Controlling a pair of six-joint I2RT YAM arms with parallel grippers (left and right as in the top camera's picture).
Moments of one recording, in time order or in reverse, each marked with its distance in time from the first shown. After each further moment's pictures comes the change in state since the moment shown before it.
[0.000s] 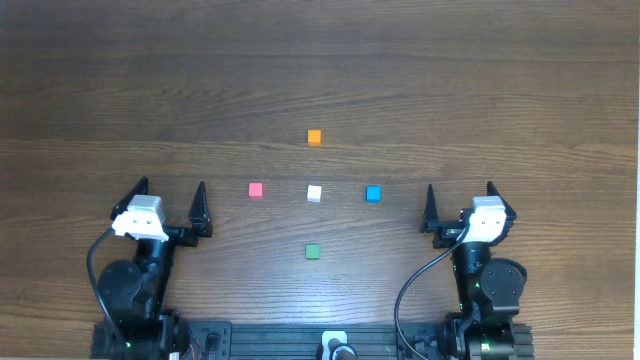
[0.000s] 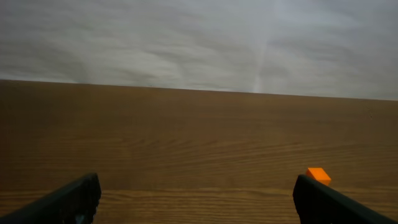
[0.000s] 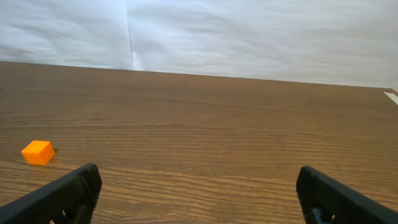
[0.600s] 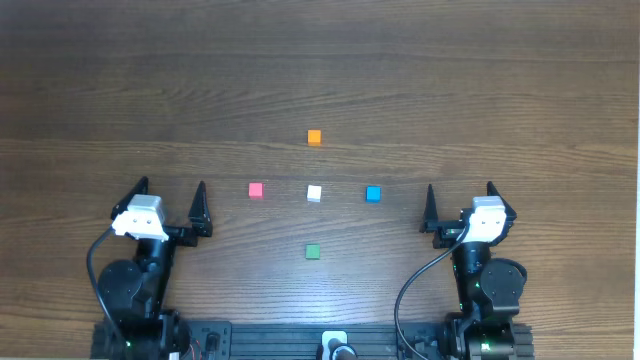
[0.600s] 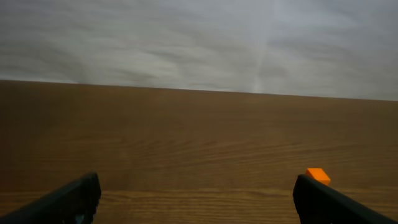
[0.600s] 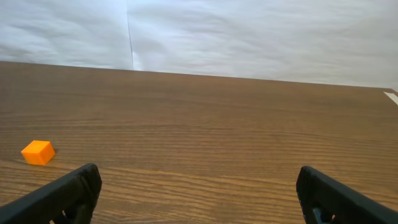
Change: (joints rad) left arm 0.000 0.015 0.000 0.018 0.002 -0.001; right arm 0.000 0.000 0.000 0.000 0.000 0.000
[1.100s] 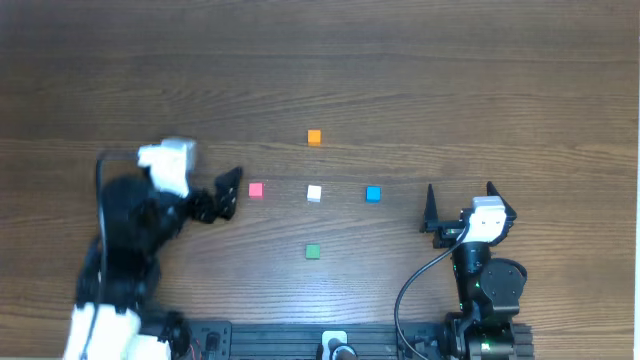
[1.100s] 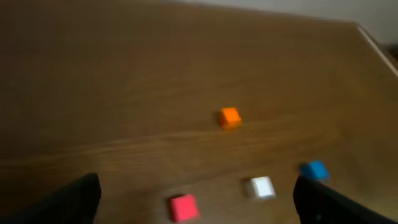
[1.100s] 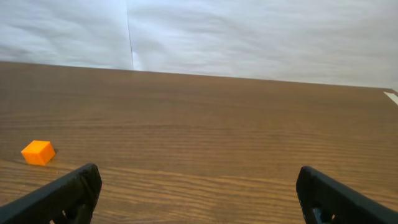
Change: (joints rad) left arm -0.179 0.750 0.543 -0.277 0.157 -0.058; right arm 0.000 0.000 0.000 0.001 0.000 0.000
